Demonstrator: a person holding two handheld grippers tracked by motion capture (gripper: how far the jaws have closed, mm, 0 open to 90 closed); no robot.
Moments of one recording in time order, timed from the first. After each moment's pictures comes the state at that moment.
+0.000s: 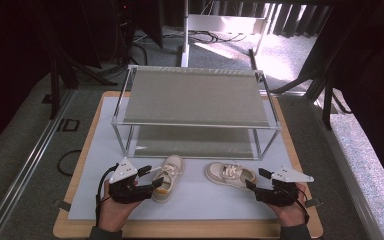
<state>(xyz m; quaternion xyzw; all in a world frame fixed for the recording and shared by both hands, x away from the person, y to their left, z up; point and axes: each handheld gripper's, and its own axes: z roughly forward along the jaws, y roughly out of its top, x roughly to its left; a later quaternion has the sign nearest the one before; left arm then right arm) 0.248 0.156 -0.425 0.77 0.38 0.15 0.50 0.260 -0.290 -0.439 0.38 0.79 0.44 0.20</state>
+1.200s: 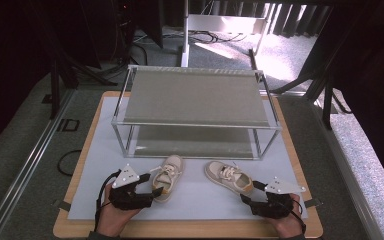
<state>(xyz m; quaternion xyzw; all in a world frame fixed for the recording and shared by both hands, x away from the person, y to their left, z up) 0.243 0.156 -0.441 0.79 0.37 0.12 0.46 0.240 -0.281 -0.458 0.36 0.81 0.42 0.17</state>
